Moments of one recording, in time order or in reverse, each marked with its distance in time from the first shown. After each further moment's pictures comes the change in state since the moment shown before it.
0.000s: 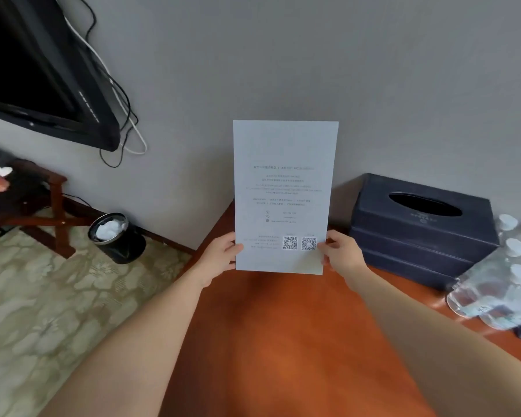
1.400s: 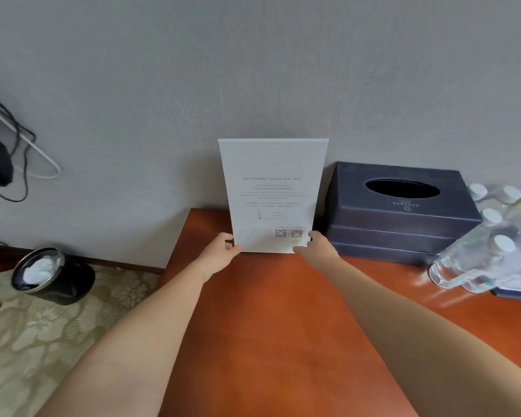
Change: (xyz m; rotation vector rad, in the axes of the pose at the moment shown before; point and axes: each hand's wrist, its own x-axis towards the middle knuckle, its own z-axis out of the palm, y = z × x) left_hand 0.142 -0.001 0.023 0.428 -0.177 -0.123; right_hand 0.067 0.003 0.022 -0.188 0.032 0.354
